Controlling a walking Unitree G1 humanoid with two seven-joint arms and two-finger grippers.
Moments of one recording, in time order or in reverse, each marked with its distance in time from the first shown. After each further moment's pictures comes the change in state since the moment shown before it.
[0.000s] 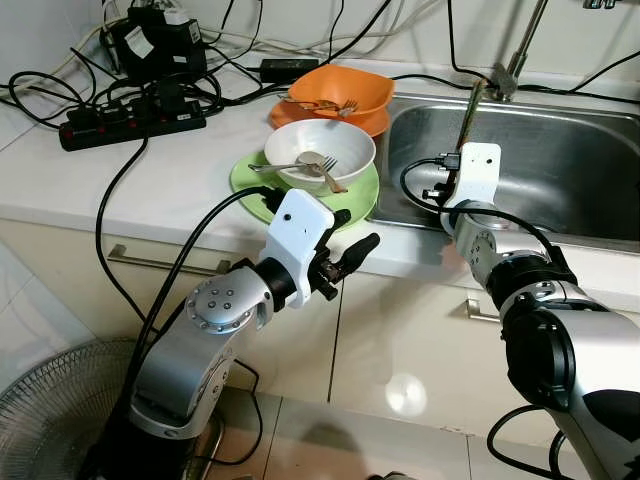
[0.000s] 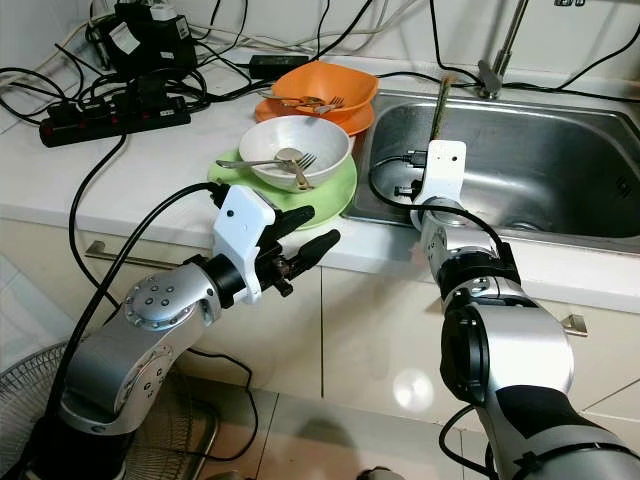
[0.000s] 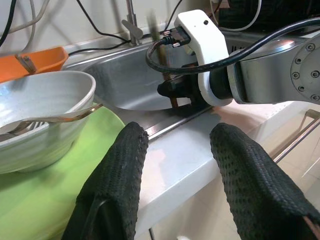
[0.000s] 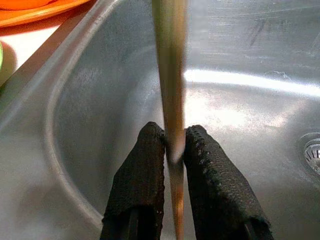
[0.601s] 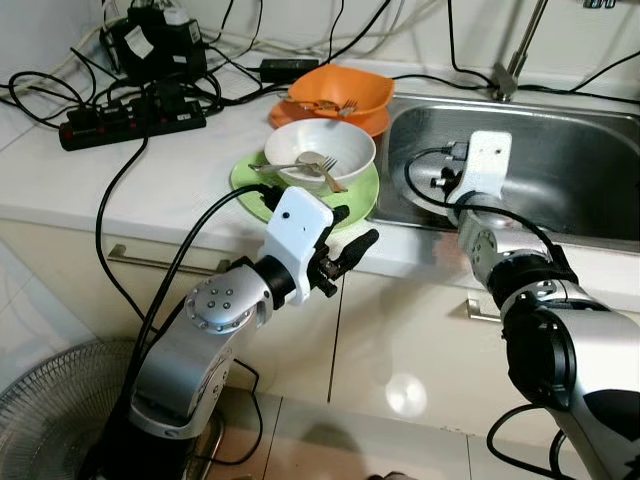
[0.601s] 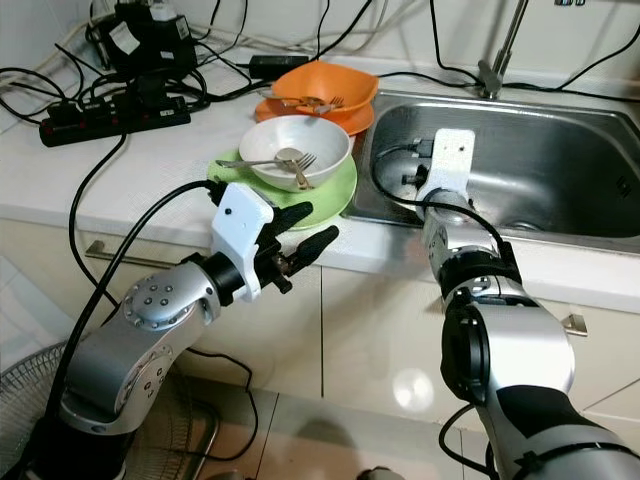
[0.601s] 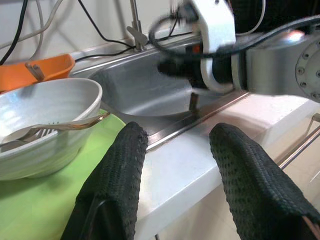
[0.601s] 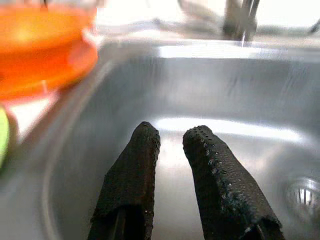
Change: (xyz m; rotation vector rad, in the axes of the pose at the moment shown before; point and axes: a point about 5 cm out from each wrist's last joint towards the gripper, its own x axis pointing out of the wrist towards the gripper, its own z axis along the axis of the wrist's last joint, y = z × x) left arm 0.000 0.001 0.003 0.017 -0.022 0.022; right arm -0.003 -0.003 0.030 -0.001 -0.236 -0.047
